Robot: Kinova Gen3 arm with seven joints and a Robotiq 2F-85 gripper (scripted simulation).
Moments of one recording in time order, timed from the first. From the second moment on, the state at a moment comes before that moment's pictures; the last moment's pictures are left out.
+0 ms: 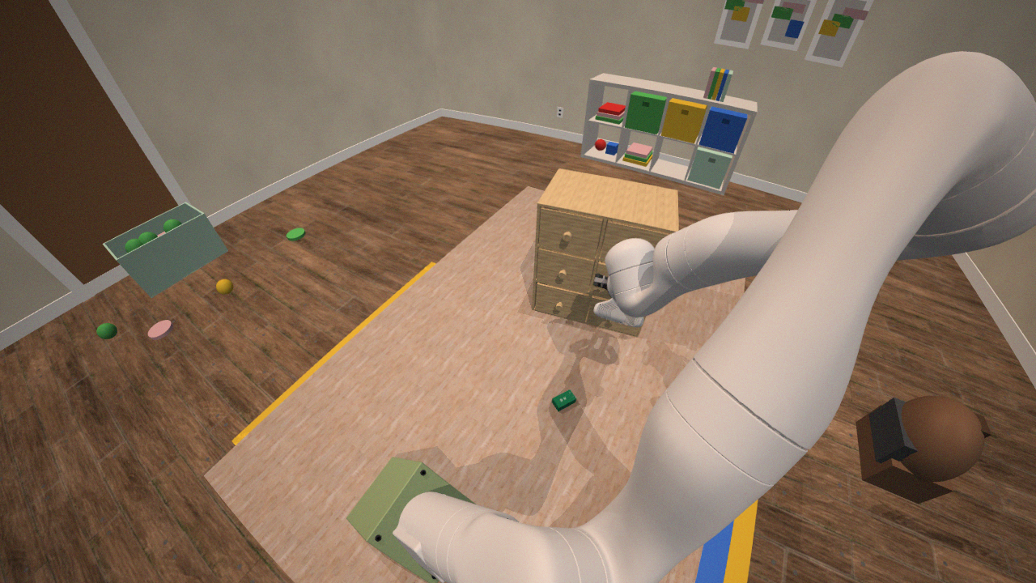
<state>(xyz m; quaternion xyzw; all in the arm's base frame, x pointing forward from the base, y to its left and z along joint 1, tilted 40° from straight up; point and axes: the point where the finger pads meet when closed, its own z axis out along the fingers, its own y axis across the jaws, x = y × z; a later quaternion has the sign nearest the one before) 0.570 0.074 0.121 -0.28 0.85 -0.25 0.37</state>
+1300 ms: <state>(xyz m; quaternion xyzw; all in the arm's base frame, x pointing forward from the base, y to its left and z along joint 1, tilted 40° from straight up) 0.528 0.058 0.123 -0.29 0.85 -0.25 0.37</state>
